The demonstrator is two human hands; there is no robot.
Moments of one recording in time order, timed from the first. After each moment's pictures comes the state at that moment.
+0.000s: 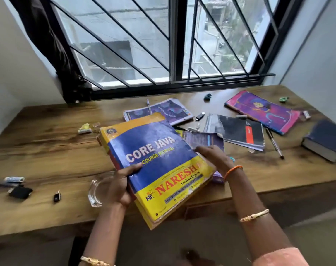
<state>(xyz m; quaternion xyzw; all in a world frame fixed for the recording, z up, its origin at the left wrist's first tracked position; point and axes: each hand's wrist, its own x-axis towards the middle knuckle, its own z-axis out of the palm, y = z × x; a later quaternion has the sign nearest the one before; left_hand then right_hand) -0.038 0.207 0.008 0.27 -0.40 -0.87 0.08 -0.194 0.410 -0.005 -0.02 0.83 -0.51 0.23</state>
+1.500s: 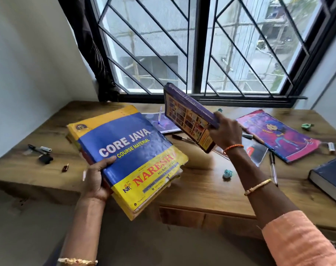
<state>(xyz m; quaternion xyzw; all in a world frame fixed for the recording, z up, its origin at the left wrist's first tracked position) -0.009 0.284 0.043 0.28 -0.41 -0.81 0.31 -0.267 0.475 0.066 -0.27 0.90 -0.30 -0.17</state>
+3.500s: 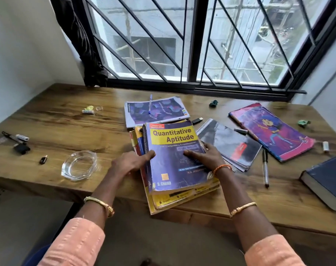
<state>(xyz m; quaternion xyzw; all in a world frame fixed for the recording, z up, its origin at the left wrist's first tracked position) -0.118 0.285 -0.009 0.44 -0.84 -0.28 -0.13 -0.288 0.482 -0.047 -0.16 0.82 -0.48 0.25</state>
